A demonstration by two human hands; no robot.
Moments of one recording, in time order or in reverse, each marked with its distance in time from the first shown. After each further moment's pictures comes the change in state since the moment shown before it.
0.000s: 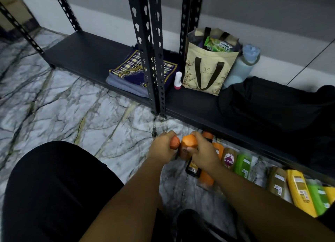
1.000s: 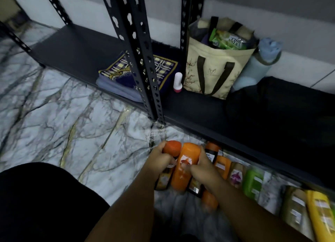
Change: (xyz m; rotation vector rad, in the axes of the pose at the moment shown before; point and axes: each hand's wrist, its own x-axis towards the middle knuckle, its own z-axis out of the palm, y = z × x) left_hand 0.056 -0.015 0.019 -0.703 -0.172 -0.508; right_hand 0.052 0.025 0.020 0.539 -0.200 0.403
